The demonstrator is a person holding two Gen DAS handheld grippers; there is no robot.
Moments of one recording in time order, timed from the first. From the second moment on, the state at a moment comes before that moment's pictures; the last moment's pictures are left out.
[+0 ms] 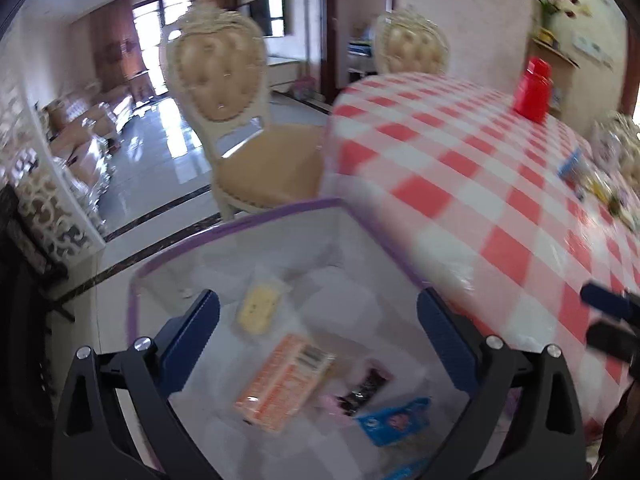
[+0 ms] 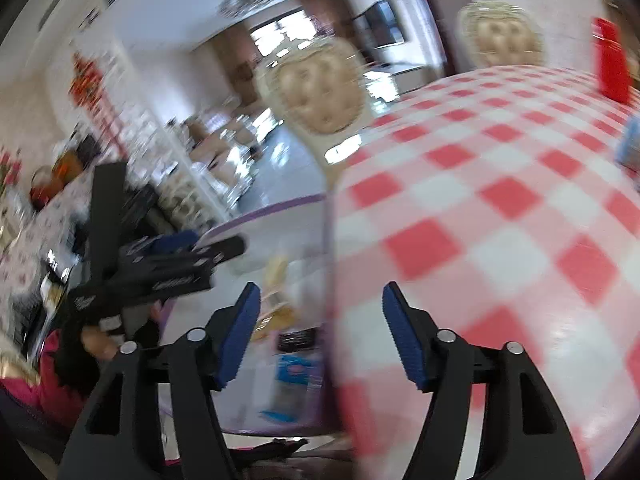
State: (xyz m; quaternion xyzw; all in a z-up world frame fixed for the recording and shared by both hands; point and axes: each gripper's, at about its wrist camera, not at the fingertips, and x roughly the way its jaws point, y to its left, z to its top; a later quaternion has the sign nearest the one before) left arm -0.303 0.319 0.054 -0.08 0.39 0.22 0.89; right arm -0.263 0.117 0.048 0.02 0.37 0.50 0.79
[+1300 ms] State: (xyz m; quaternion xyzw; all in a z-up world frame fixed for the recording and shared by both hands) left arm -0.020 0.077 0.010 -0.01 0.48 -0.01 0.88; right arm -0.108 -0.277 0.006 0.27 0.35 0.18 0.88
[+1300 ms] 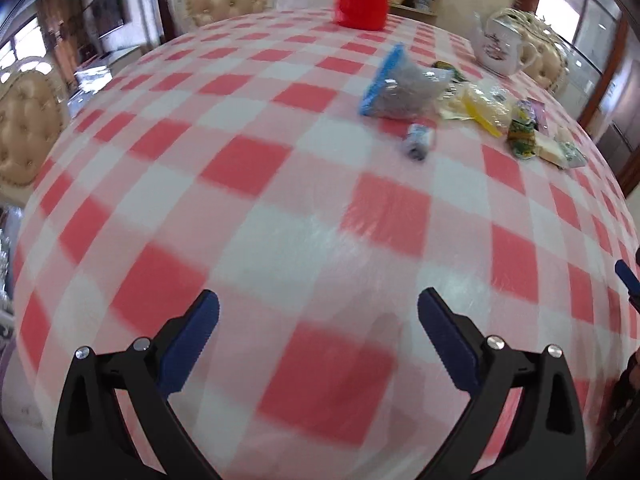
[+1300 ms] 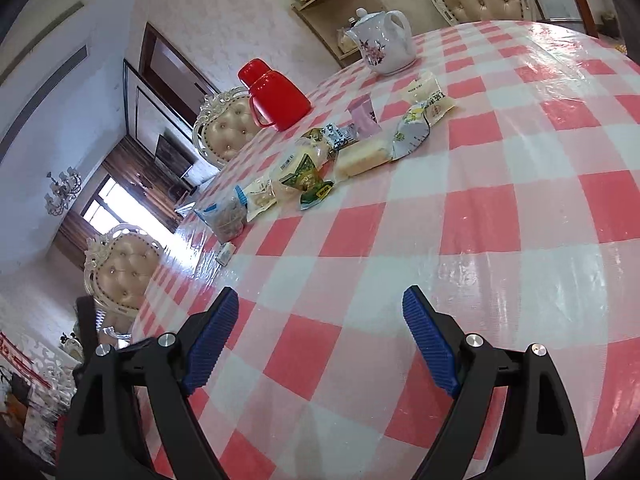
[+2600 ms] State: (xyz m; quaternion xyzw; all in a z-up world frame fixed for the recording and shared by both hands) left arm 0.092 -0.002 0.002 0.08 0.43 -0.07 0.90; right arm 0.077 -0.255 0.052 0.00 0.37 0.26 0.89
